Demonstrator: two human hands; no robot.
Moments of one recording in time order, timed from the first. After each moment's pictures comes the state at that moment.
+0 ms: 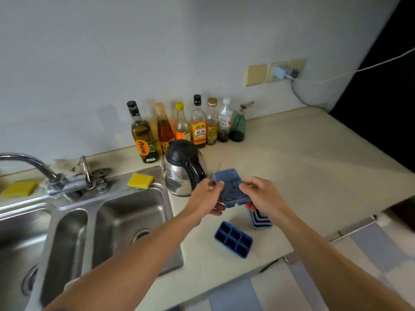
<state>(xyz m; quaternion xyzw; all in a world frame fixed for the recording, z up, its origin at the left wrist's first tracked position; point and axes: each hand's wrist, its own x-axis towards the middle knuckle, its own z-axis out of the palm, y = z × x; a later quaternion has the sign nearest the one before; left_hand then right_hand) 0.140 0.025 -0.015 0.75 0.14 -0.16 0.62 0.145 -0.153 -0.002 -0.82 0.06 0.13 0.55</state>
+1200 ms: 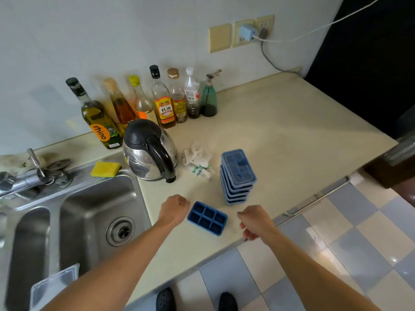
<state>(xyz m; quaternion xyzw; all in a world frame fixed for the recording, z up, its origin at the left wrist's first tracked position) 0.116 0.024 -0.120 0.87 0.19 -0.22 0.40 0.086 -0.218 -0.118 -0.80 0.28 0.30 0.44</state>
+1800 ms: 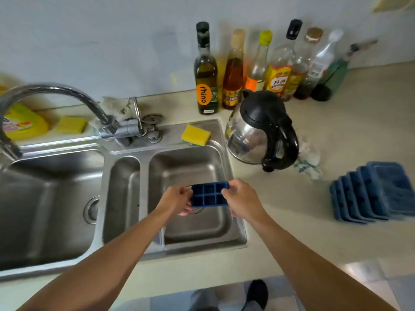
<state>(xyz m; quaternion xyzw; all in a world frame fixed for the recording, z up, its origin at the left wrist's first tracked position) 0.085 0.283 -0.164 0.74 0.35 -0.23 0.52 0.131 0.081 -0.132 -0.85 0.04 0.31 0.41</state>
